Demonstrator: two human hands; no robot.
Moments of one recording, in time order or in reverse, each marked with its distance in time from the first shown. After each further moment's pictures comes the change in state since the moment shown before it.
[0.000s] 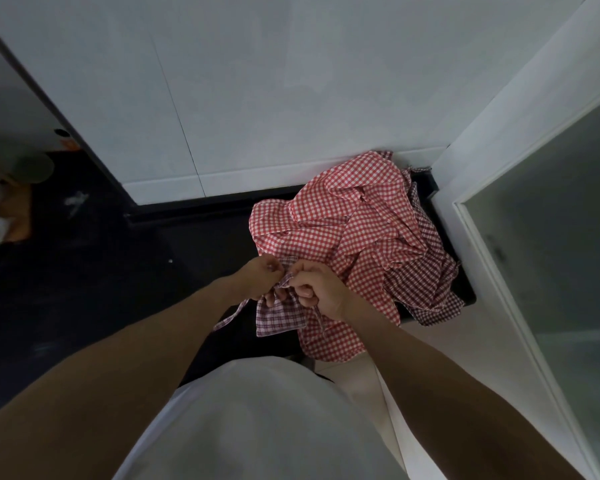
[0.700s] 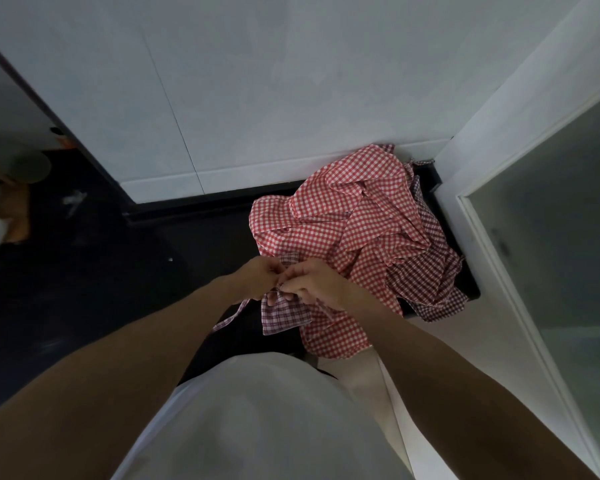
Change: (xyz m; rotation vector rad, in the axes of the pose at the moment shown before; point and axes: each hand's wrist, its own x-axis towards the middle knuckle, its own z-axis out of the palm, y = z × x) left_hand 0.001 0.000 -0.001 0.092 -0.058 0.036; right_hand -0.001 -0.012 0.000 -0.303 -0.103 0.011
